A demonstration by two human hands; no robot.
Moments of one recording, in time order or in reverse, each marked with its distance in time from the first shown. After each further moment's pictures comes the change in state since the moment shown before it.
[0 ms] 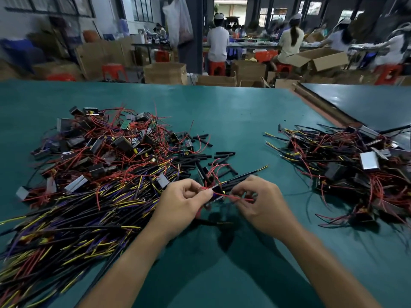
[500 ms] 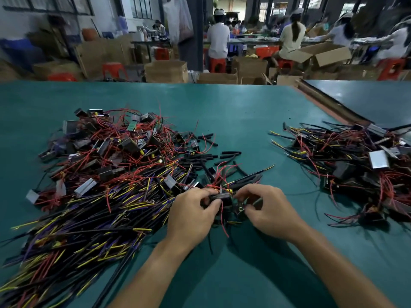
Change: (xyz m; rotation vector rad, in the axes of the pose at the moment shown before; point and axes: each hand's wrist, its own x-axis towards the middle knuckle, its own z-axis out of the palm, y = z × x) left_hand 0.004 -0.030 0.011 0.447 0.169 0.237; right_hand -0.002 0.000 0.004 0.023 -0.141 0.103
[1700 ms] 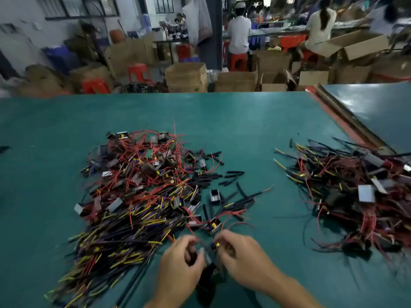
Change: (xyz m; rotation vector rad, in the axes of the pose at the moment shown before) left_hand -0.069 0.038 -0.037 0.154 0.077 -0.237; right_hand -0.036 -0.061 -0.014 -0.005 -0.347 0.021
